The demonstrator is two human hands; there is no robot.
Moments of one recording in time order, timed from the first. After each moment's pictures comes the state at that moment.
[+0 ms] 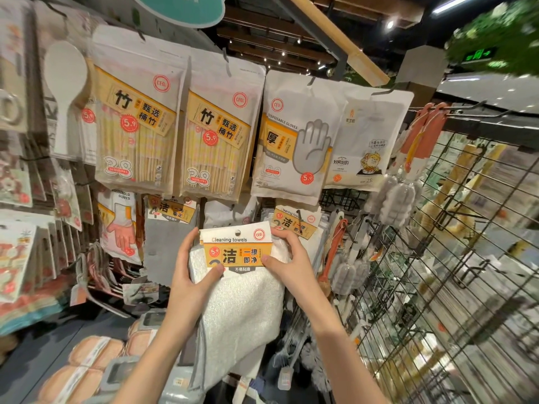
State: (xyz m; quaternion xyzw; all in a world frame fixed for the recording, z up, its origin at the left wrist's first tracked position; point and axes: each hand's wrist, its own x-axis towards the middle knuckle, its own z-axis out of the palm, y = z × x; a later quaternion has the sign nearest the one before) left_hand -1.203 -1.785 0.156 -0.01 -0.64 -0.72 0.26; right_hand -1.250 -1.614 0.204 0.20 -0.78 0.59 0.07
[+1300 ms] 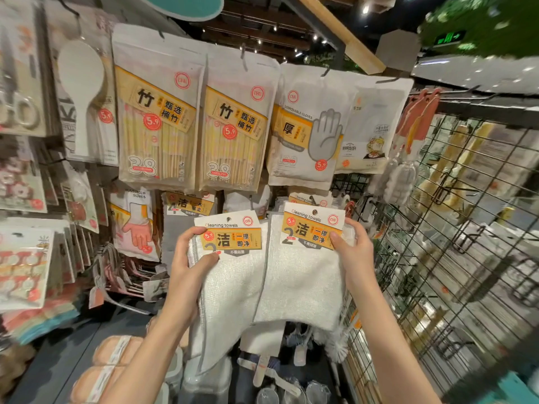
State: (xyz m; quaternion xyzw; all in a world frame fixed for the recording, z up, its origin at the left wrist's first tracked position) left_hand -1.185 -1.858 0.161 -0.02 -0.60 -0.78 0.17; right_hand -1.234 -1.591 0.196 -0.02 -0.69 0.69 0.23
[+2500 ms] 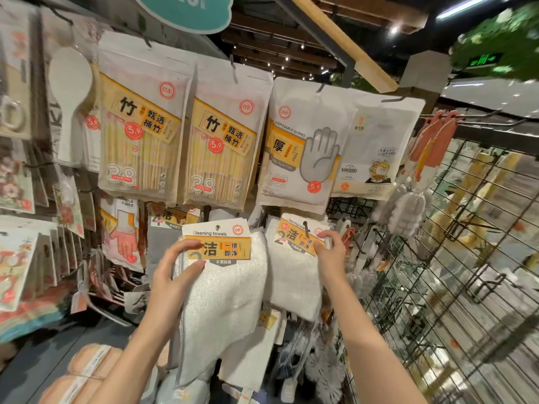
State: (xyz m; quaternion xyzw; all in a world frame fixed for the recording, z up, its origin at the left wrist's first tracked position) left_hand -1.216 -1.821 0.166 -0.01 -0.63 -0.73 0.26; right_hand -1.361 -1.562 0.175 -0.03 -0.75 0.62 0.20
